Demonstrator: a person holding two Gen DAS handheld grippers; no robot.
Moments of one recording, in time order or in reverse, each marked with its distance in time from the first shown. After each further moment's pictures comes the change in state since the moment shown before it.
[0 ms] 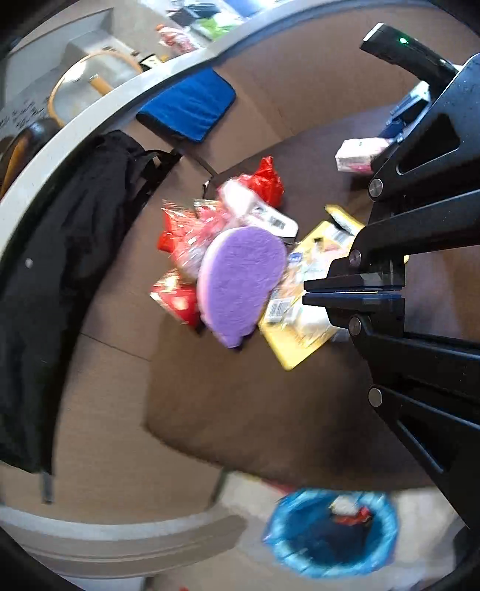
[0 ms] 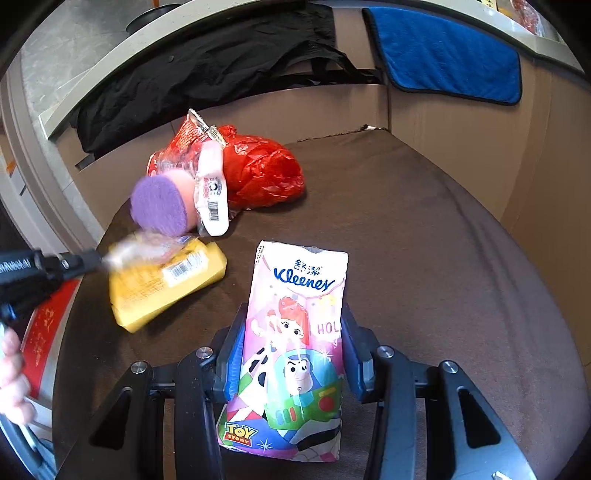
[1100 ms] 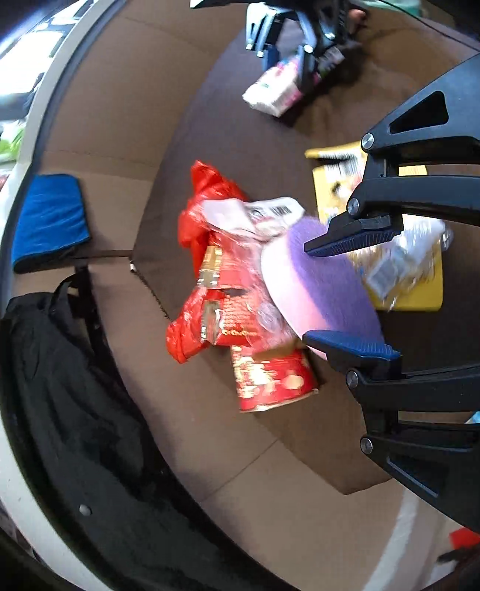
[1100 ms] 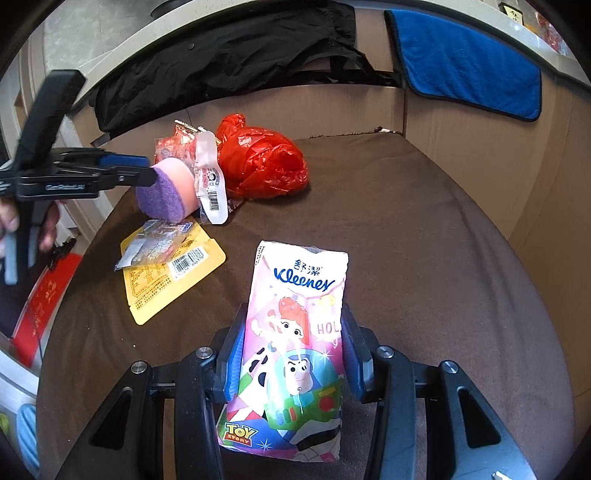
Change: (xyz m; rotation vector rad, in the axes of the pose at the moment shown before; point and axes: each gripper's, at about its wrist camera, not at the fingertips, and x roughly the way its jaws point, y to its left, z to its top) left arm 0.079 -0.045 0.062 0.878 0.179 -0.087; right arm 0.003 -0.012 -0.003 -0.101 0.012 0.040
